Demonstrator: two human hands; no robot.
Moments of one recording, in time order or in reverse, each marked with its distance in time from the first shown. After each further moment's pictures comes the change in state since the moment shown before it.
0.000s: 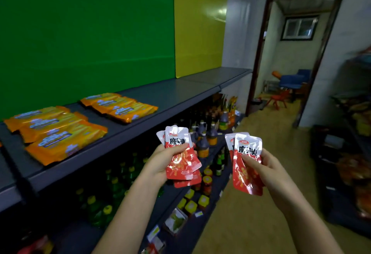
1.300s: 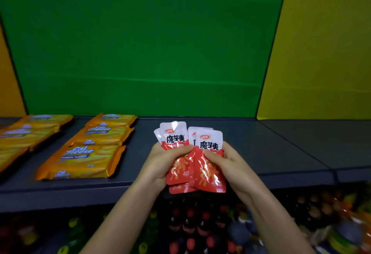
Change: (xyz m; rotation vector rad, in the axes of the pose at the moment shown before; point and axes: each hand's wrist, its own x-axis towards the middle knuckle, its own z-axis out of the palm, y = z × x) left_hand 0.318 0.085 0.048 -0.091 0.815 0.407; right_hand 0.468 -0.018 0.121 0.108 -1.048 -0.032
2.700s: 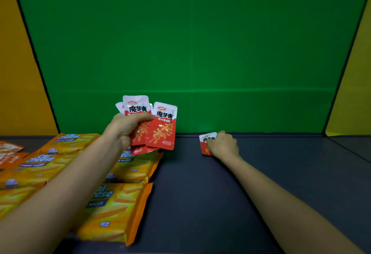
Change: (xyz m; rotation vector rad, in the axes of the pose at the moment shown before) left_hand 0.136 0.126 -0.117 0.254 0.405 0.073; right_hand 0.245 0.034 0.070 -1.010 0.233 0.053
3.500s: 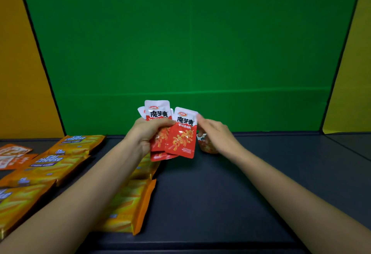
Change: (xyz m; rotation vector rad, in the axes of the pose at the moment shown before) left_hand -0.025 -0.010 0.029 -0.023 -0.117 -0.003; right_hand -0.048 -0.027 -0.048 0.524 -0.150 -0.394
